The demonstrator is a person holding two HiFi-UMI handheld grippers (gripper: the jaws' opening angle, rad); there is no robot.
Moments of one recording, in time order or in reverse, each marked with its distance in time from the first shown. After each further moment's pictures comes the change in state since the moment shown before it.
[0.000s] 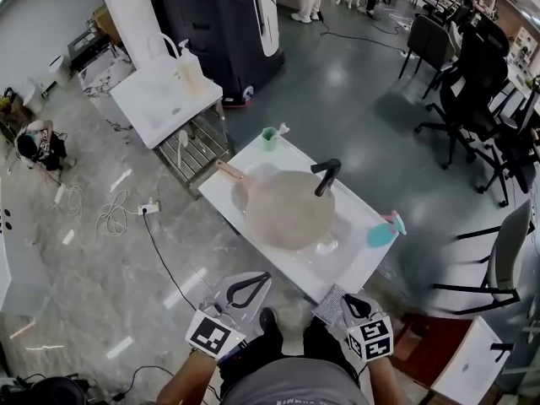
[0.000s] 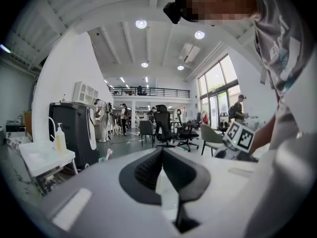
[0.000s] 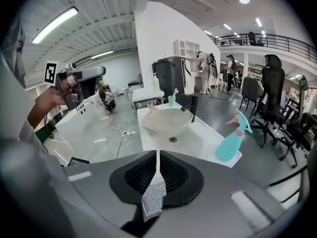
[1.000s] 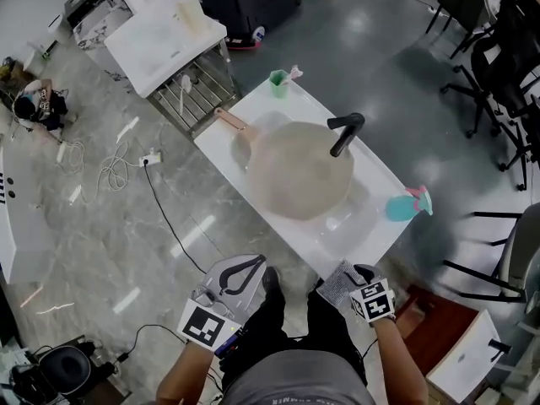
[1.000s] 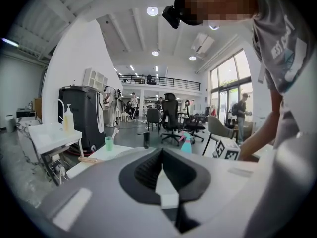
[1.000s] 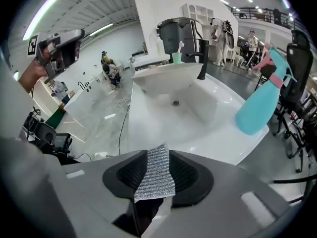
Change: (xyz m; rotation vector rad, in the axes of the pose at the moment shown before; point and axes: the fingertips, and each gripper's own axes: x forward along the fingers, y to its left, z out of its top) left arm 0.017 0.019 -0.079 -0.108 0.143 0.084; right arm 0.116 -0.044 -0.117 -0.060 0.334 0.118
